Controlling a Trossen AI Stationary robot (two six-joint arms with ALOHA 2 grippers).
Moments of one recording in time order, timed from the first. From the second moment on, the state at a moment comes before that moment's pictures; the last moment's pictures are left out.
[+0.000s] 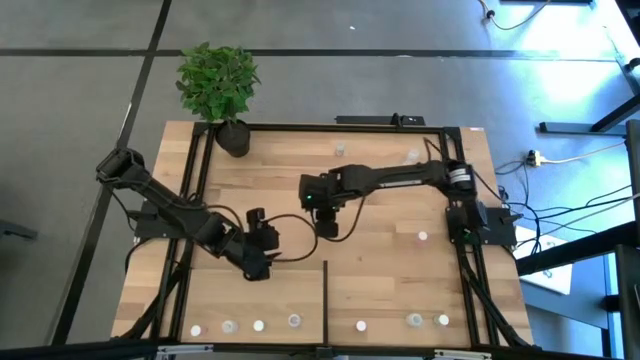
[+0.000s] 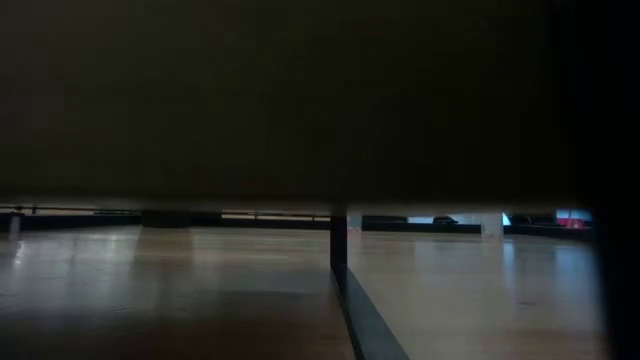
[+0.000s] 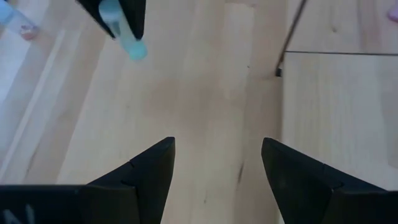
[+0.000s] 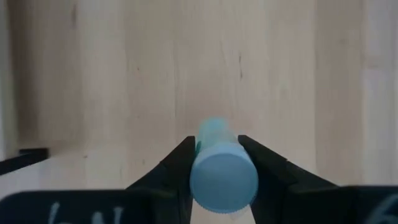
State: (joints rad) left arm -0.53 1.38 1.02 -0.68 -0.51 -0.55; right arm -0.01 2.08 1.76 -0.90 -0.01 0.02
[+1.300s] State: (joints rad) left arm -0.57 1.38 1.02 -0.70 -0.52 -0.57; right arm -0.02 2.21 1.76 -0.82 0.01 0.00
